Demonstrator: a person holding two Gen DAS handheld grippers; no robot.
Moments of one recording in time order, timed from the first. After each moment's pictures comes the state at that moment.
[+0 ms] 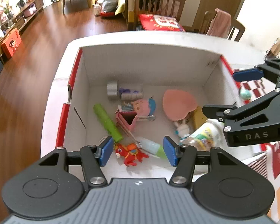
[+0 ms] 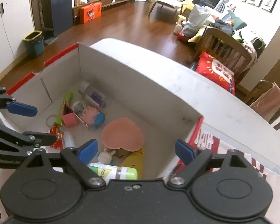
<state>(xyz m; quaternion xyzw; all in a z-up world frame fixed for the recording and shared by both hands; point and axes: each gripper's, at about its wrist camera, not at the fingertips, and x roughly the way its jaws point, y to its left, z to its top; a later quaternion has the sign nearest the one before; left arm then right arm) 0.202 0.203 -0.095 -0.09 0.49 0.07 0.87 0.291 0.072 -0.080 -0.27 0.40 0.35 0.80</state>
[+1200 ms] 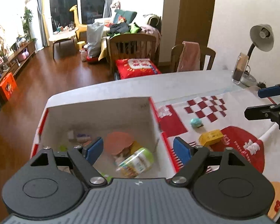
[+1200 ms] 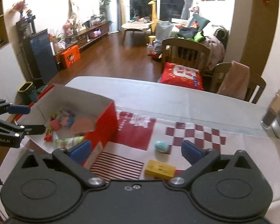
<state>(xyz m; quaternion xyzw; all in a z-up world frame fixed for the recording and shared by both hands) 0.181 0.069 -0.016 -0.03 0.37 0.05 0.93 0.297 -0.156 0.002 -0.12 0.36 0.33 0.87</state>
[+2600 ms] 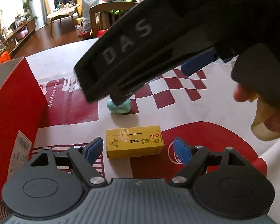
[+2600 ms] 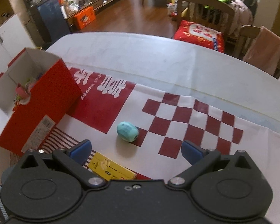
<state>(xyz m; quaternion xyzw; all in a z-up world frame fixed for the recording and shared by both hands) 0.335 -0.142 -0.157 -0.06 0.43 0.09 0.90 0.448 -0.161 -0.114 -0.18 0.47 0.40 0.77</state>
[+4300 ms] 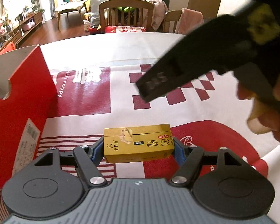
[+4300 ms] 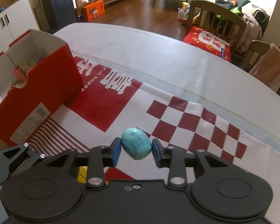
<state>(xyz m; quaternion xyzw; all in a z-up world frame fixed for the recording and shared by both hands) 0.314 -0.128 -0.149 -0.09 0.43 0.10 0.89 0.435 -0.153 -0.113 -0.22 0.44 0.41 0.77</state>
